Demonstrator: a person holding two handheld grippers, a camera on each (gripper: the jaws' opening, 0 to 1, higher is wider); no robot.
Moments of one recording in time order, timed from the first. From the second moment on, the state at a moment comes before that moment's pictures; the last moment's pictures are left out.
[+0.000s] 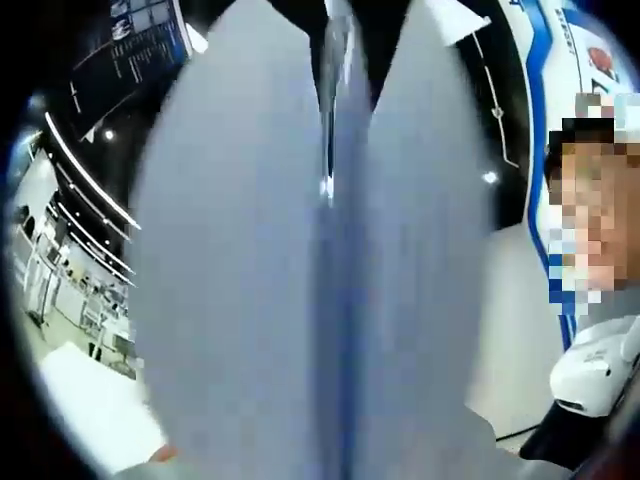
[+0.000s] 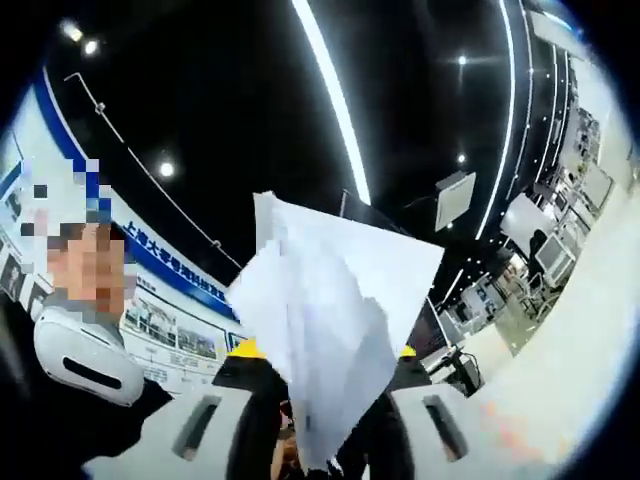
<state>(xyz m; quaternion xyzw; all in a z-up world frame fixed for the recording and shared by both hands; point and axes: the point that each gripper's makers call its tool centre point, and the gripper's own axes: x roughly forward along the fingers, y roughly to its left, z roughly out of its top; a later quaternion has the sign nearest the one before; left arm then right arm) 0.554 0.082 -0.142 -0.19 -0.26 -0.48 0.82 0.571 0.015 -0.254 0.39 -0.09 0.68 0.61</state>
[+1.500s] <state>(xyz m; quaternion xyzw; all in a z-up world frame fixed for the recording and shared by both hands) 0.599 0.096 -0.231 -0.11 -0.15 -0.43 0.89 0.609 -0.087 -0.243 0.18 -0.03 0.55 0.81</state>
